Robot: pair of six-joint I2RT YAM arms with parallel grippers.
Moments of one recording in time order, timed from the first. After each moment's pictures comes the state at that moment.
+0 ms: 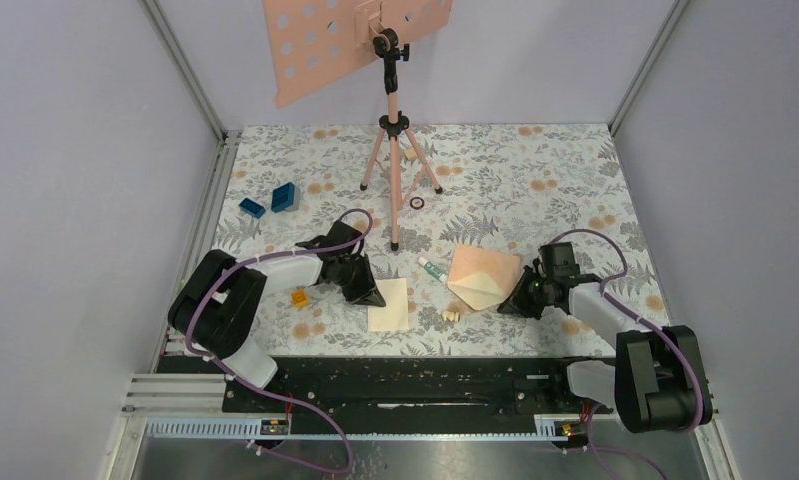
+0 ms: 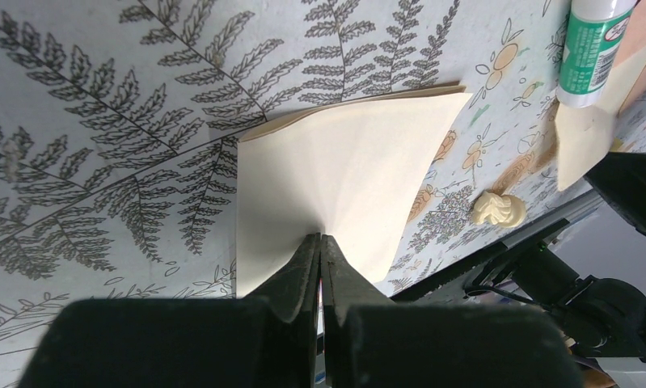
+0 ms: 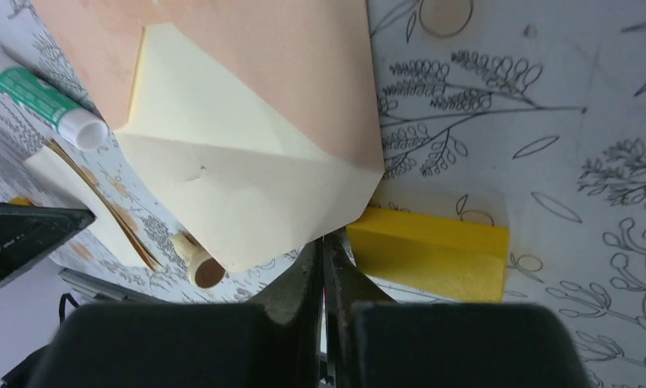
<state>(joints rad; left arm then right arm) -0.52 1.60 0.74 -0.29 0.41 -0.85 0.11 1.20 0.43 -0.39 -0.36 0.68</state>
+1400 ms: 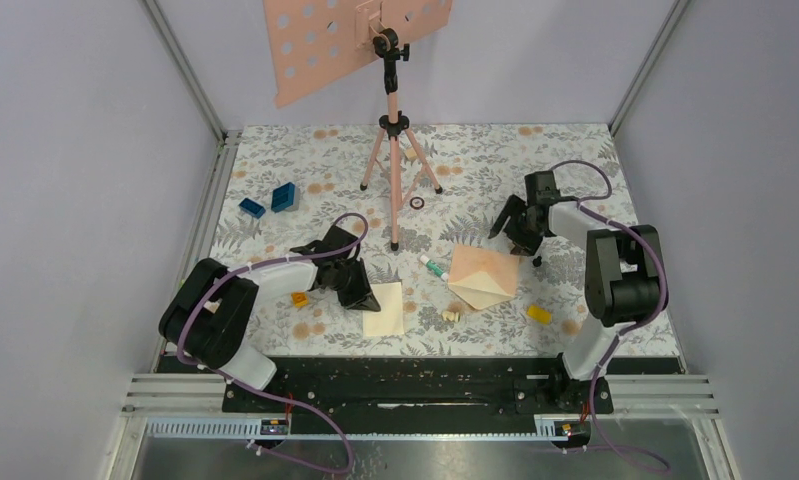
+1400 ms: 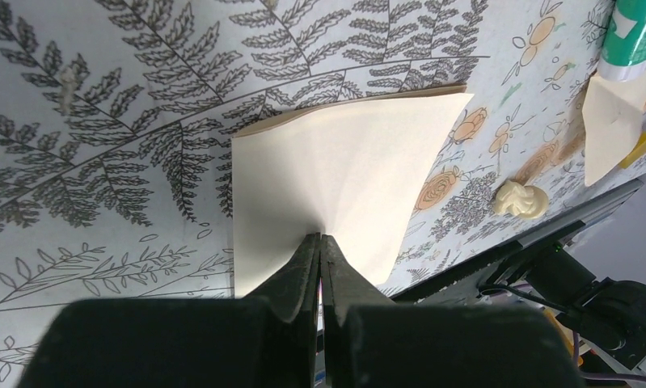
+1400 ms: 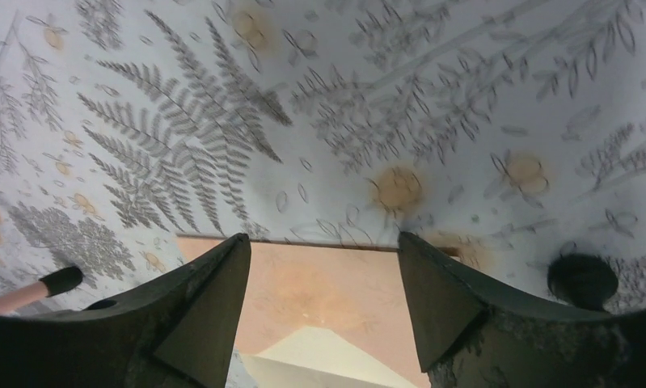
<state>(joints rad) -0.53 1.54 0.69 -0.31 0.38 -0.85 0.11 1.78 1.07 -0.41 -0.14 0.65</state>
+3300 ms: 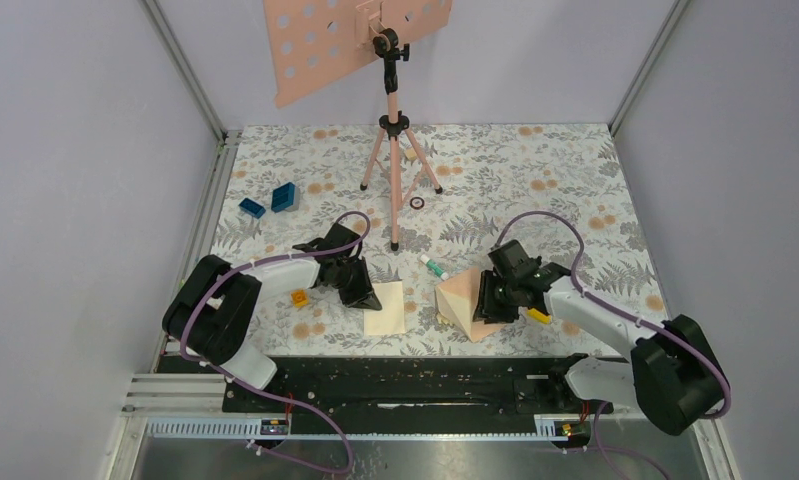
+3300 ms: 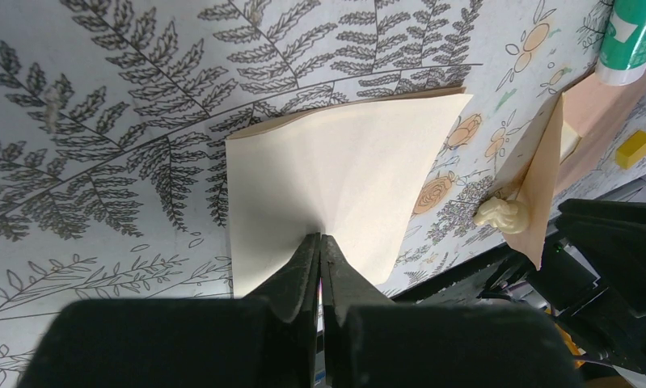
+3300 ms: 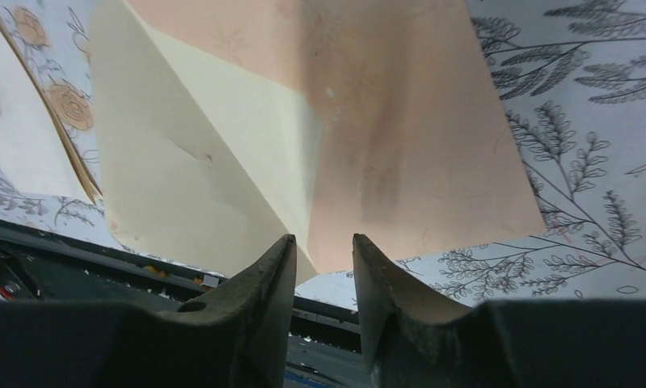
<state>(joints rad) -0.53 1.56 0.72 -0.33 0.38 -0.84 0.55 1.19 0.59 -0.55 -0.13 0.69</state>
